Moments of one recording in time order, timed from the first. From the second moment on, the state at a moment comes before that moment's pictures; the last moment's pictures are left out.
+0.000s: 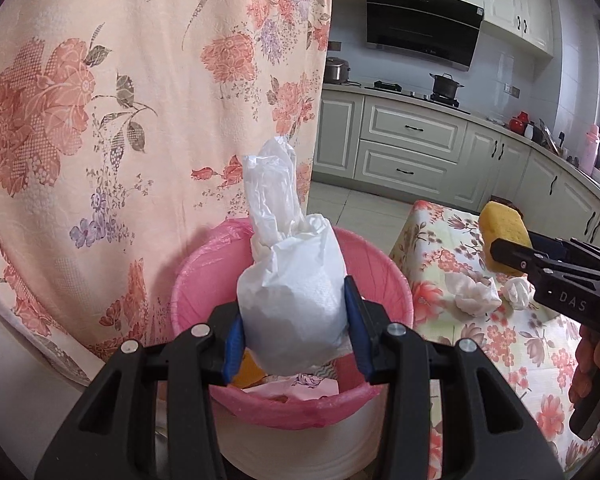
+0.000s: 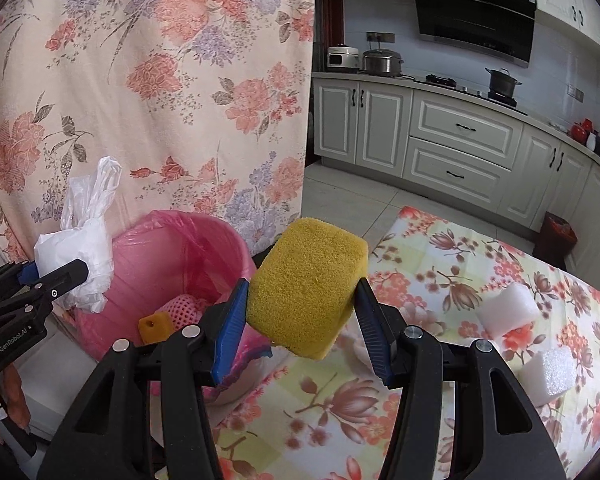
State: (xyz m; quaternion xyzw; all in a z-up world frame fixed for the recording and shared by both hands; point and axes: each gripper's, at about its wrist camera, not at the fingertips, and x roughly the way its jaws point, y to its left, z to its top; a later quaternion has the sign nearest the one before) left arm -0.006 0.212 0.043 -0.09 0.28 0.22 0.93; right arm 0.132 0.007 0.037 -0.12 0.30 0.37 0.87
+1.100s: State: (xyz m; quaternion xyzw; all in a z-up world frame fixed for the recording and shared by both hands) left arm -0.026 0.240 0.040 -0.12 0.27 0.25 0.92; right arm 0.108 0.104 0.023 -0.15 0.30 0.44 0.83
